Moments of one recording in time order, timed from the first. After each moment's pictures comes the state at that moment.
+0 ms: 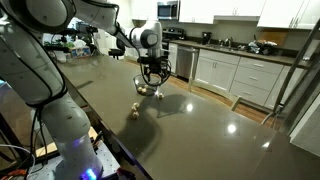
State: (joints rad) arm 0.08 -0.17 0.05 -2.20 -0.06 2.04 -0.21
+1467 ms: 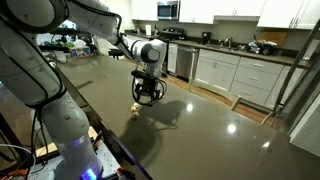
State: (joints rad) arm 0.05 -0.21 -0.03 -2.39 -0.05 1.79 -0.20
